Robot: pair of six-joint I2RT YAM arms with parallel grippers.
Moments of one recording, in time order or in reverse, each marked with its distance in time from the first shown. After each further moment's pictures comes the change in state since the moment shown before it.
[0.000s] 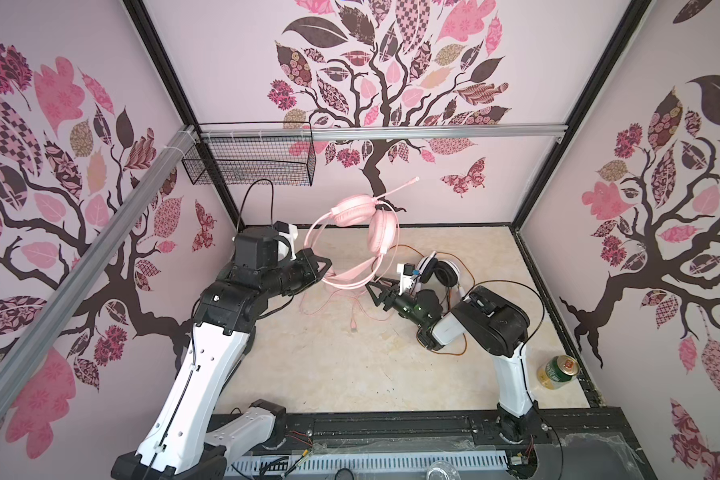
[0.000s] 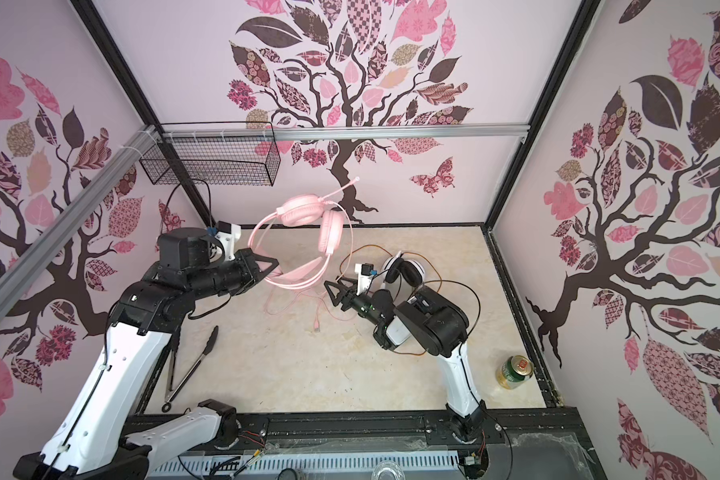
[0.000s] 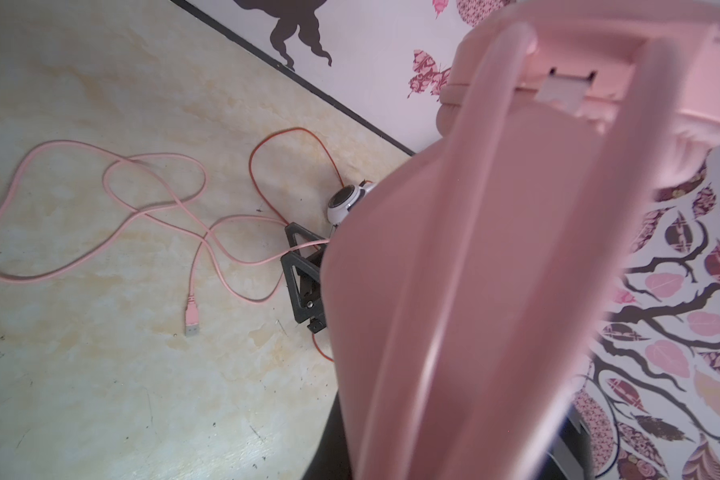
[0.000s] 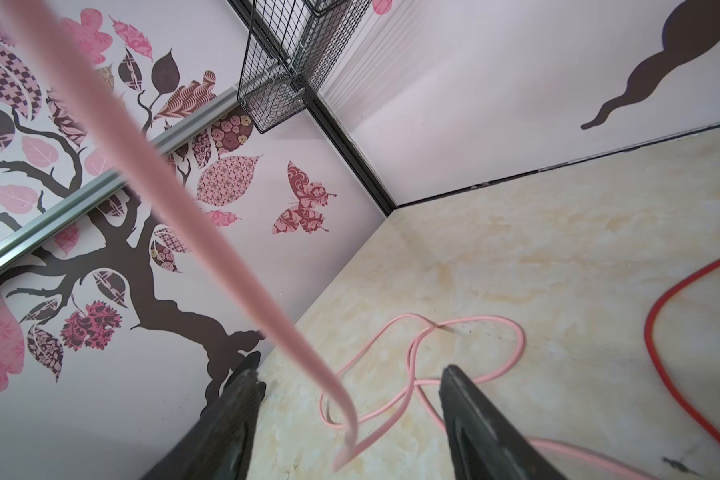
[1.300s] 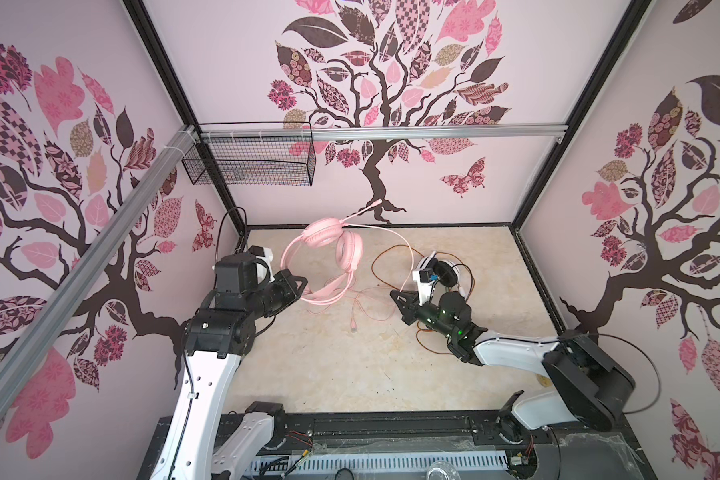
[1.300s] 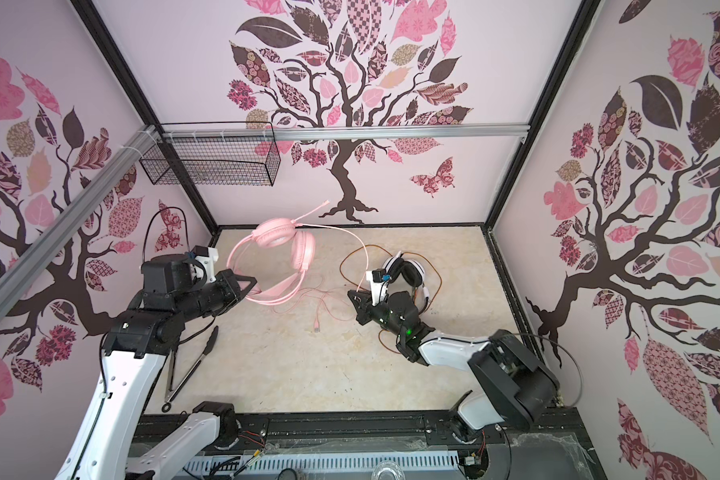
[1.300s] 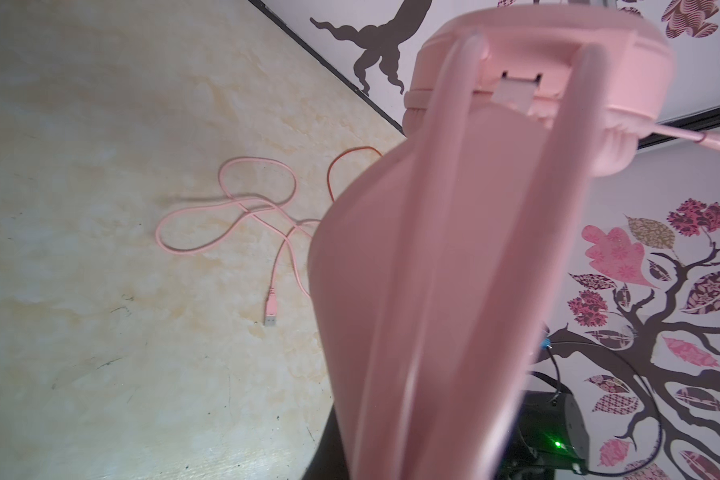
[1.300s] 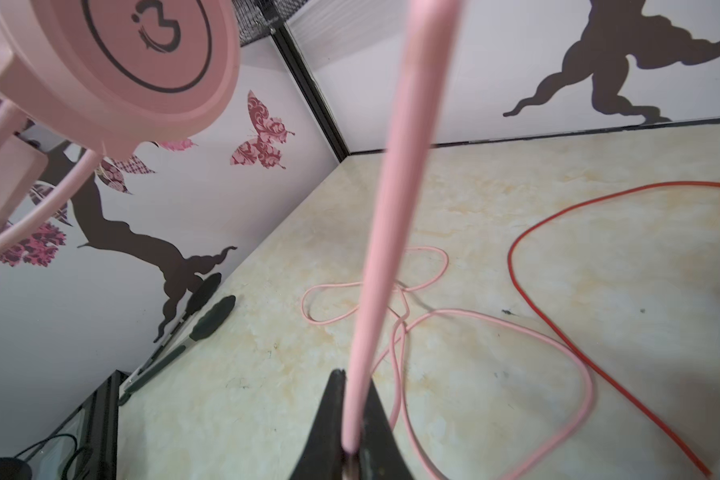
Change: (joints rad) left arm 0.160 -0.190 -0.251 -0.037 -0.056 0.114; right arm 0.009 -0.746 -0.262 -0.841 0.051 -0.291
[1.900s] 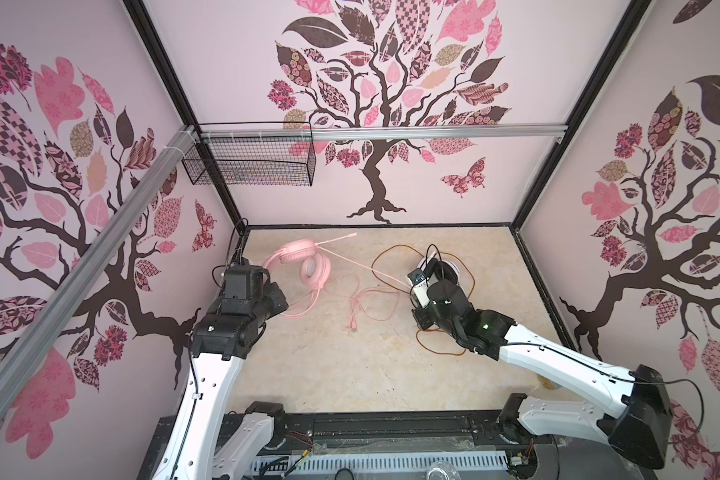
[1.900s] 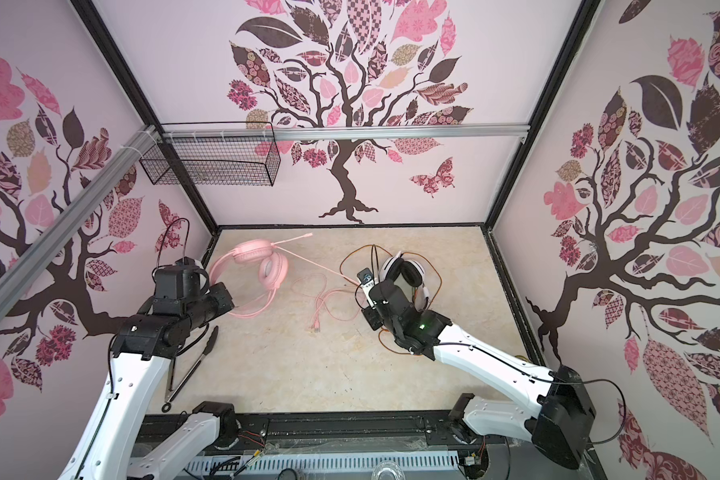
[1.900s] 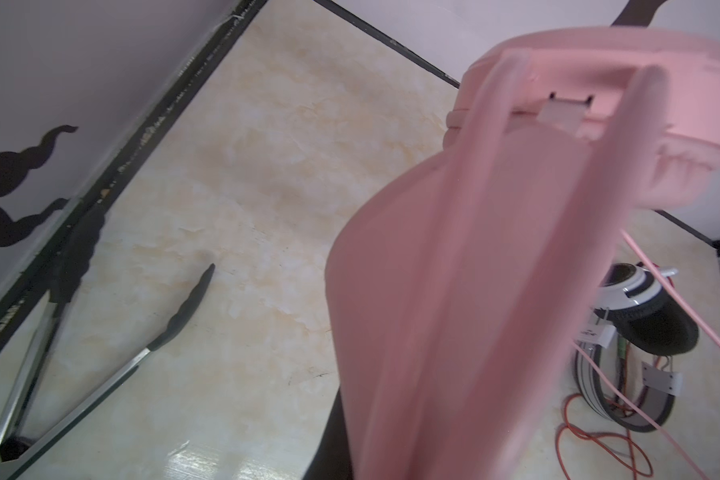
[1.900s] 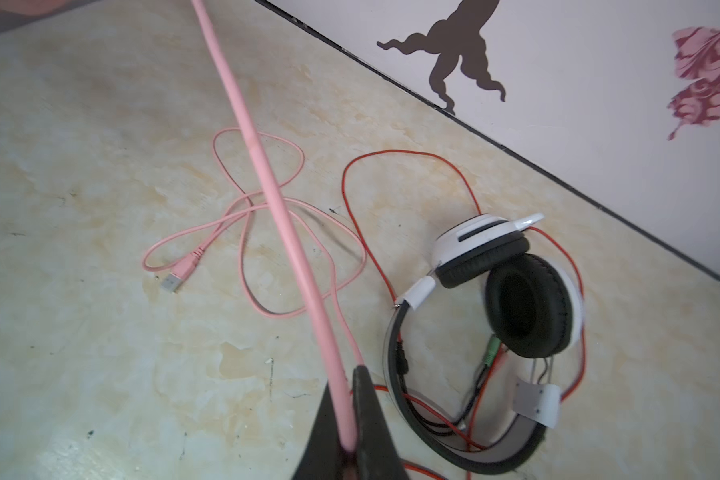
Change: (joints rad) left arm -0.014 -0.007 -0.072 -0.079 -0.510 0.171; right arm 0.185 -0.208 0.372 -1.030 0.570 -0.436
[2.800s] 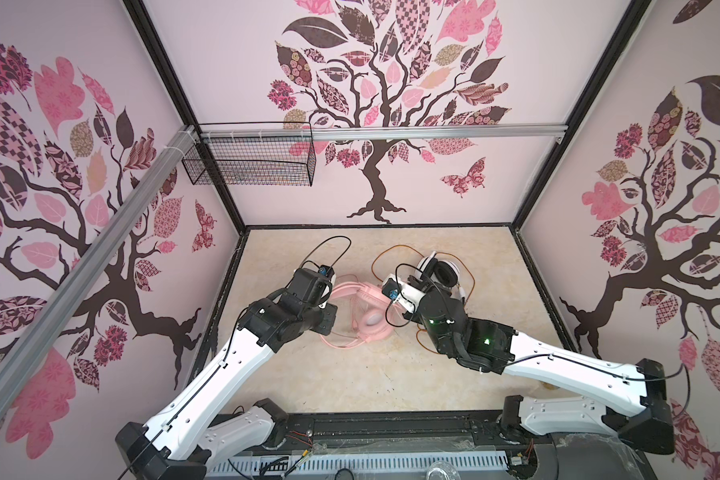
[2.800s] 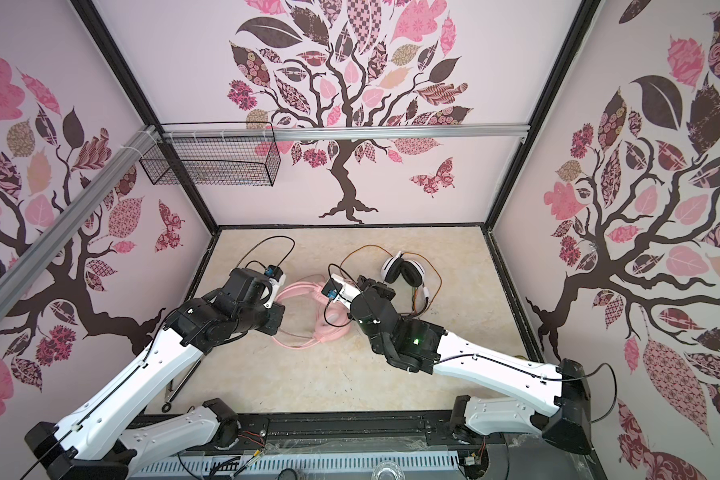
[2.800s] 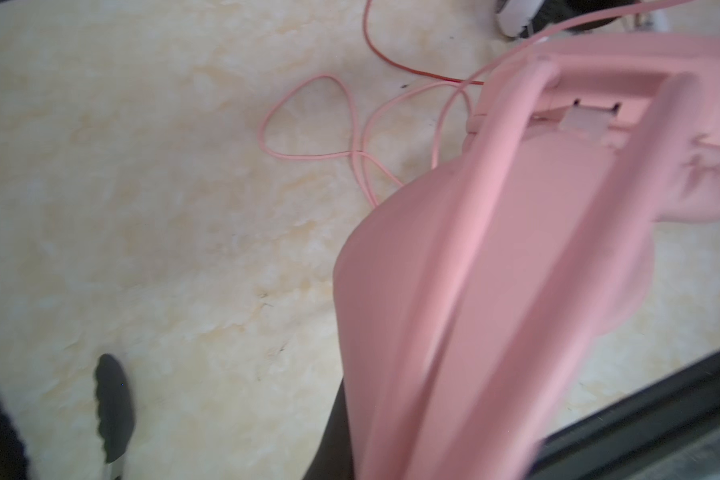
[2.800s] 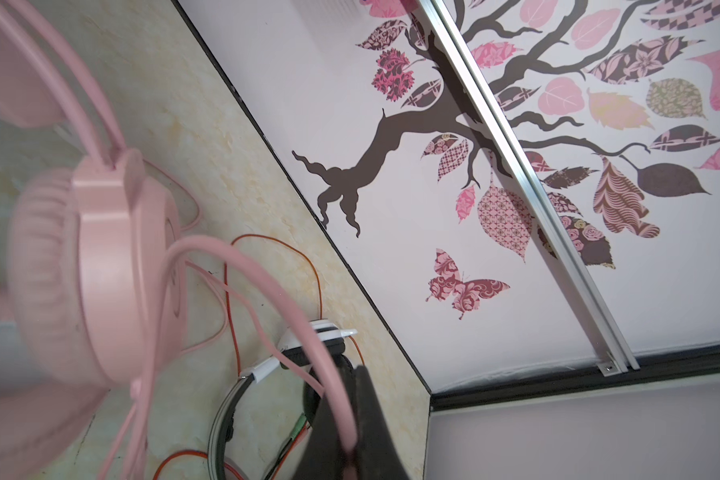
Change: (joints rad) left arm -0.483 0.161 0.005 -0.023 0.115 0.333; right arm 0.248 0.002 0.112 0.171 0.399 -0.586
